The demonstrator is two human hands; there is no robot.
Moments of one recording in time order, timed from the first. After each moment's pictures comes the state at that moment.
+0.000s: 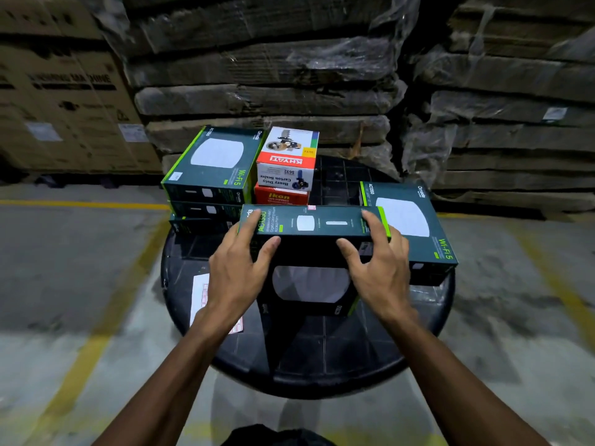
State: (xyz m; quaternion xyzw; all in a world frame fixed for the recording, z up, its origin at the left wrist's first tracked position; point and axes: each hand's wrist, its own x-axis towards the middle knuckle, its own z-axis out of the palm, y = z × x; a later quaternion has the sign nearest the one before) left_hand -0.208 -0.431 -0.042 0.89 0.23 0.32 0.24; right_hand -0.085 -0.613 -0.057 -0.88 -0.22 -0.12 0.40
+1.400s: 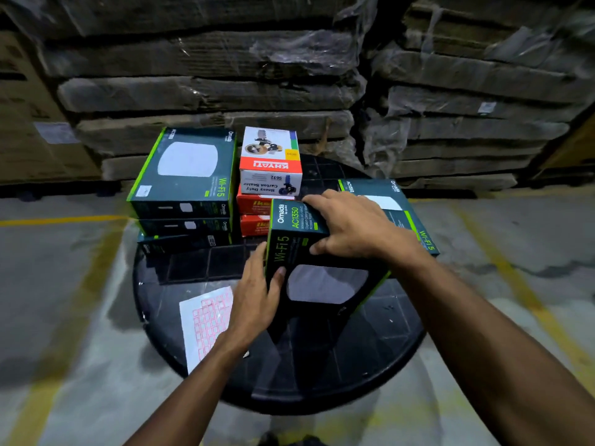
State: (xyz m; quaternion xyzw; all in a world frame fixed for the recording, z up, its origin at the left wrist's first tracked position) left_hand -0.177 -0.372 -0.124 0.85 0.14 0.22 0.46; right_hand -0.062 -0.511 0.042 -0.91 -0.41 0.01 0.01
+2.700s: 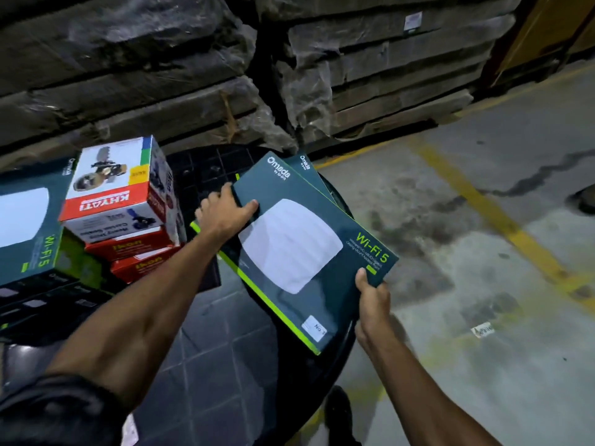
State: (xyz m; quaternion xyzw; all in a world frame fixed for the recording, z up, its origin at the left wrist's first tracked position) left_hand 0.155 -0.496 -0.108 0.96 0.22 0.00 0.16; right_hand 0.049 -0.752 -0.187 -0.54 0.34 0.02 0.77
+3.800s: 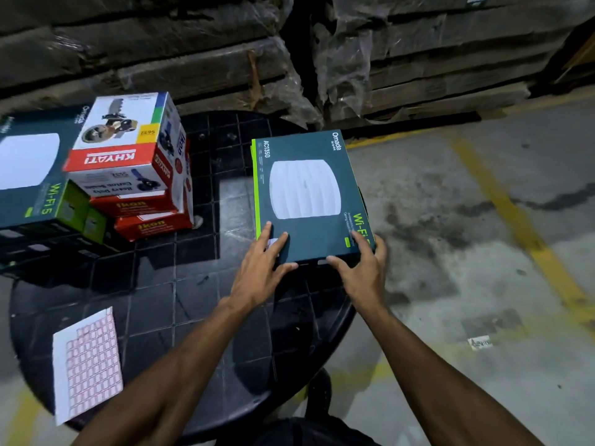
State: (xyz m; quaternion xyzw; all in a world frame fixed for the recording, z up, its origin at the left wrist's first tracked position) left_hand 0.052 -0.562 -0.198 0.96 0.07 -0.01 0.28; right_hand 0.099 -0.767 -0.201 -0.88 0.04 0.01 0.47
